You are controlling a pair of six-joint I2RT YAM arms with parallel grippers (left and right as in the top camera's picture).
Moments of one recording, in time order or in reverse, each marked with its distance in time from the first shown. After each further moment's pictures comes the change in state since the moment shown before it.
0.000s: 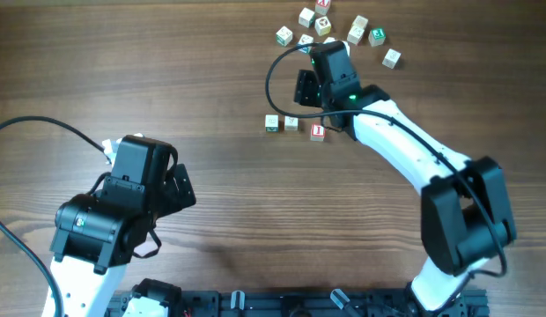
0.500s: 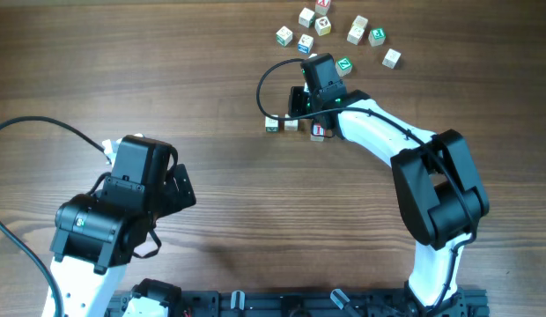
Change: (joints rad) left arm 0.000 0.000 0.000 0.000 0.000 0.000; right arm 0.000 0.158 0.000 0.065 -0.161 -0.012
